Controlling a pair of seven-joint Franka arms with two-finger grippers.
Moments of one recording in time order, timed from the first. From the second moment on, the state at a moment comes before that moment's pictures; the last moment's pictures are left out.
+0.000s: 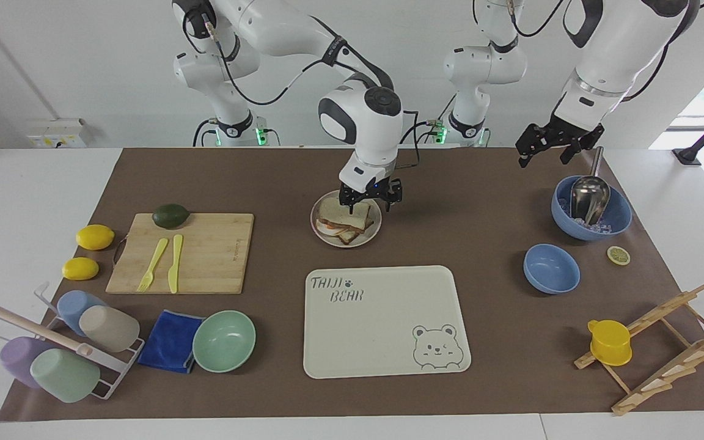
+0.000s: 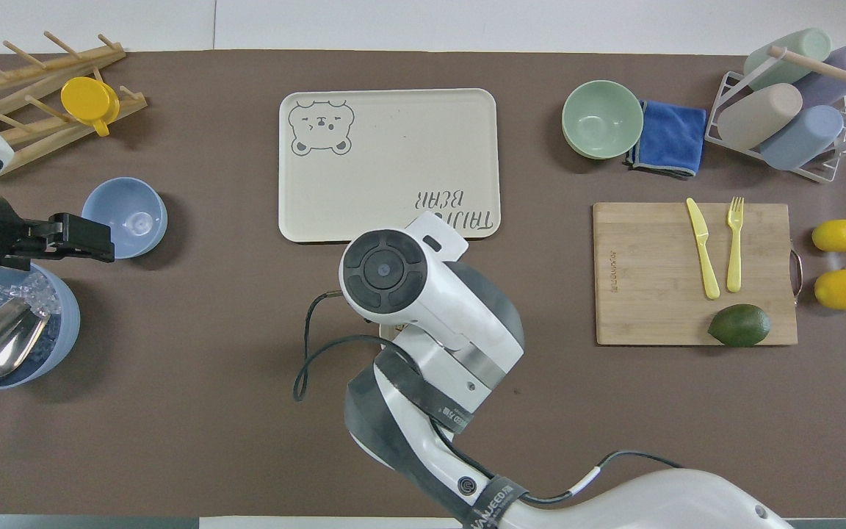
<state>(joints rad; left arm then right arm) -0.11 -0.09 -0.03 -1.71 -0.02 1.58 -0.16 0.38 0.36 0.36 -1.66 -0.17 2.01 0.76</state>
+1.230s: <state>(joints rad) -0.41 0.04 -0.06 -2.05 -0.09 2.17 -0.53 0.05 0.07 0.05 -1.52 0.07 1.47 0.25</state>
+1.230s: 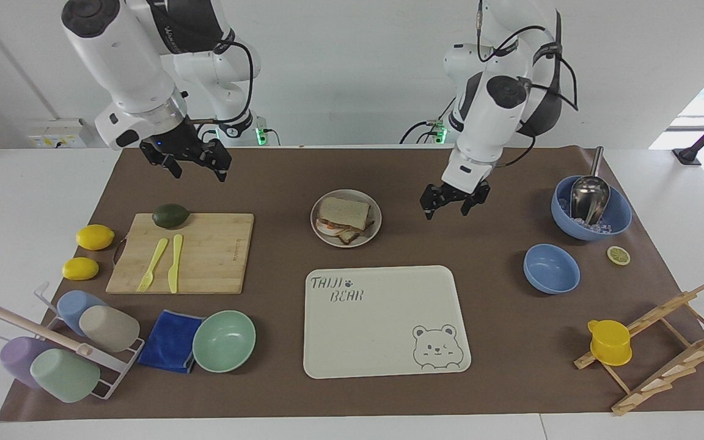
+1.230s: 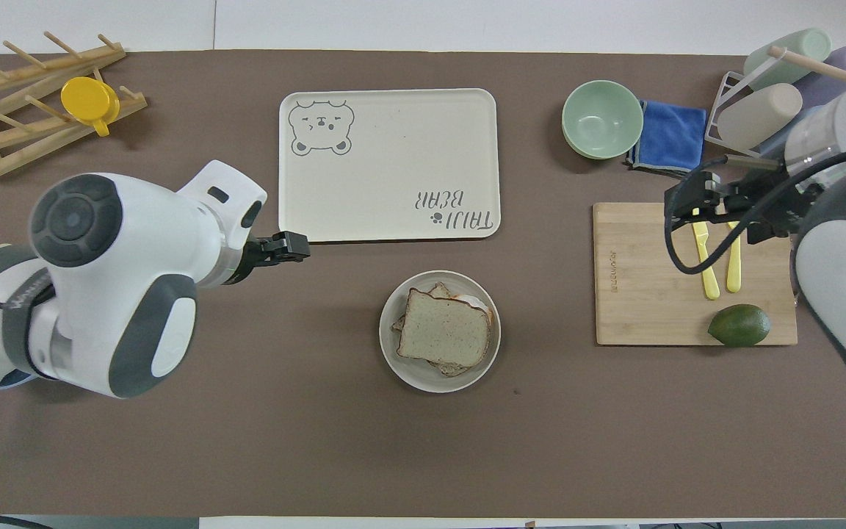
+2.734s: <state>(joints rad) -0.62 0.14 -0.06 -2.24 -0.18 2.43 -0.55 0.02 -0.01 0.00 -1.56 0.05 1.35 0.10</state>
